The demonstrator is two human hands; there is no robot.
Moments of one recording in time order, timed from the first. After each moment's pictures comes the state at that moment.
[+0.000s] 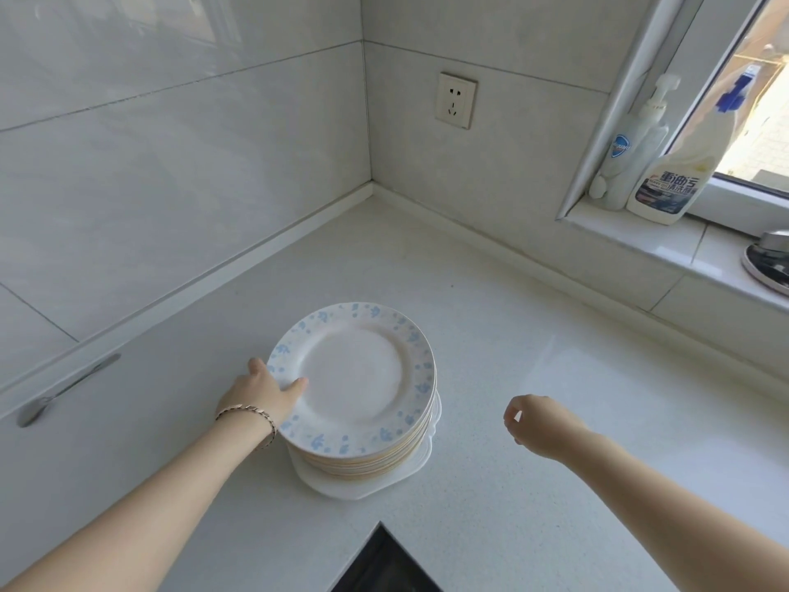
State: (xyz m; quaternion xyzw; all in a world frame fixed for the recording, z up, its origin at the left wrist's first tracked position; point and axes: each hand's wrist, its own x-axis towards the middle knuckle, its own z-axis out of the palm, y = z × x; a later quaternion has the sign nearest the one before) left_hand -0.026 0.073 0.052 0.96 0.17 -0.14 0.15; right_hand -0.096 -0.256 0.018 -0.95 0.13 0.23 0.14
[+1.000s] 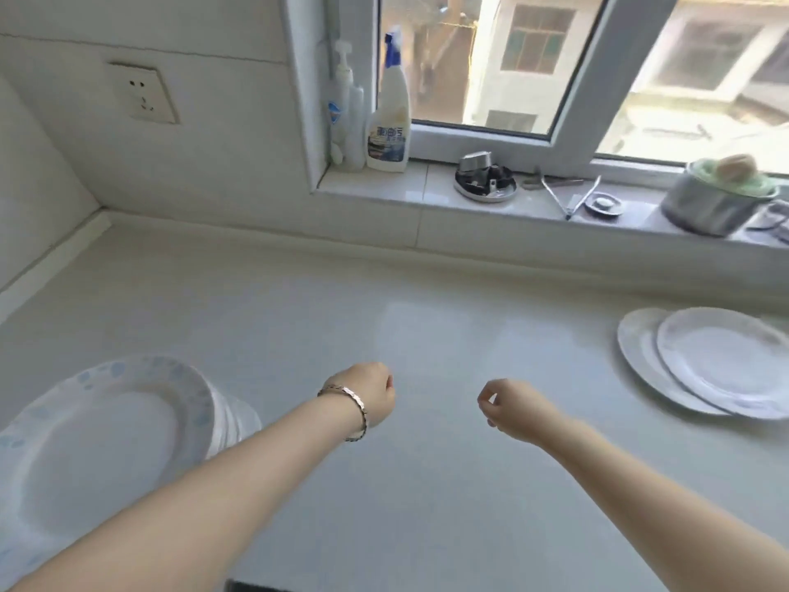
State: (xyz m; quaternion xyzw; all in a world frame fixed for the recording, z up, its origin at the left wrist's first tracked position) left_hand -0.109 -0.231 0.051 0.88 -0.40 -0.26 0.06; right_hand -0.264 -0.386 0.020 -0.88 0.38 0.15 0.25
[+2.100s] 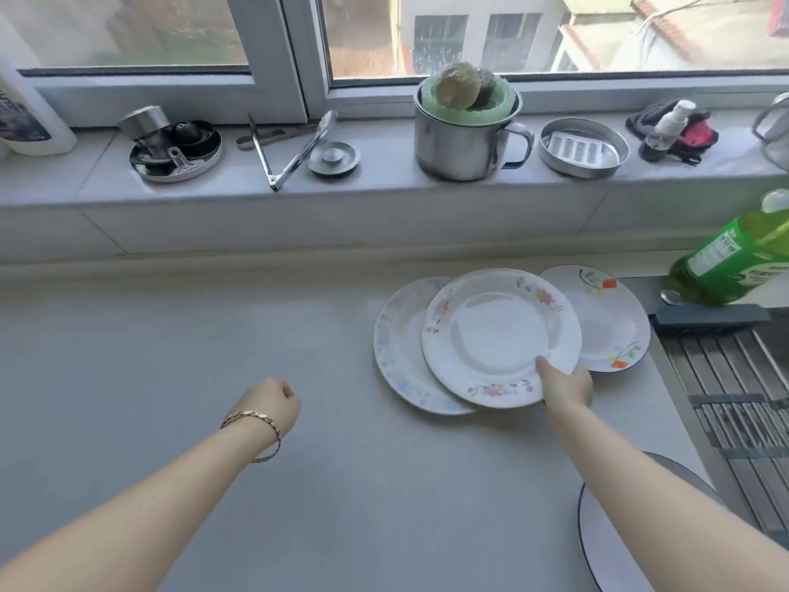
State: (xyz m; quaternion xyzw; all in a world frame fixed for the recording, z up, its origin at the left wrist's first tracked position) left_hand -0.290 -0.548 -0.043 0.92 -0.23 -0.32 0.04; right_hand -0.565 -0.768 -0.072 -0.37 0.74 -0.27 0.49
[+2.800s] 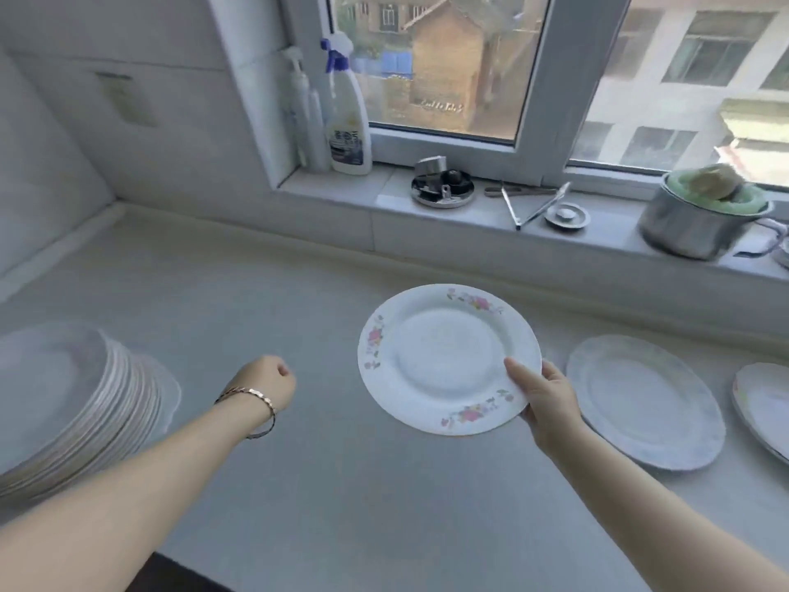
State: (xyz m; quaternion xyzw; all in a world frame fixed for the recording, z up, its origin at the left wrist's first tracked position) left_hand -0.168 -0.284 0.038 0.96 -0.07 -0.21 0.20; right_hand -0.373 -0.541 0.034 -0.47 0.42 -0.18 0.75
